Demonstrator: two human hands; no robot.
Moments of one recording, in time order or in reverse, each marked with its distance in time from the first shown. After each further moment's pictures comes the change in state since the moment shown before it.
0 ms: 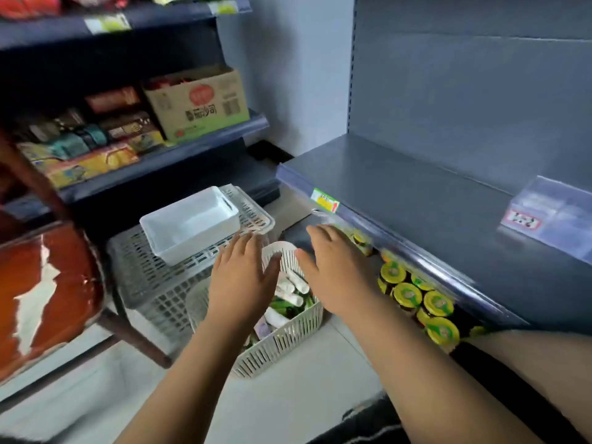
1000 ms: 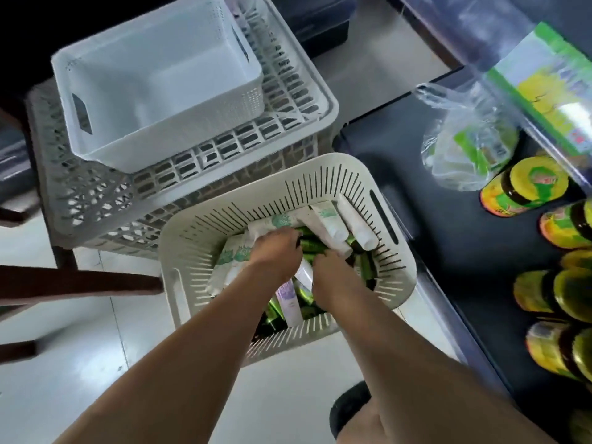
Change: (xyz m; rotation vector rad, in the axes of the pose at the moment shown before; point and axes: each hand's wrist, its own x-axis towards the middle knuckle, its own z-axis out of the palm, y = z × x) left_hand 0.064 -0.153 0.342 -0.044 -0.752 -0.337; right_hand 0.105 0.067 0.355 -0.091 -0.988 0.161
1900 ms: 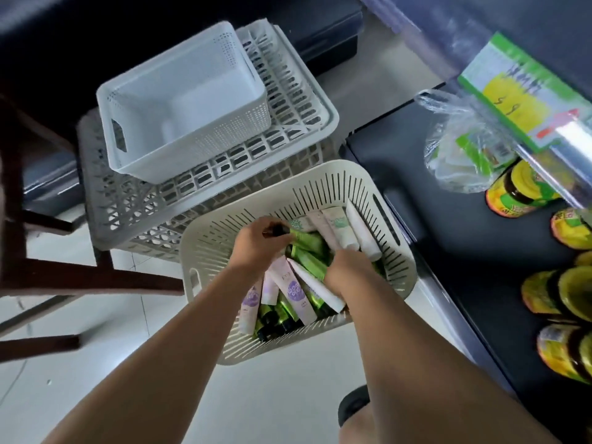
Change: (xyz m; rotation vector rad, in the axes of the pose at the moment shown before) left_hand -0.043 -0.017 -0.051 -0.744 0.232 -0.154; right_hand -0.003 0.009 -0.025 0.180 -0.023 0.185
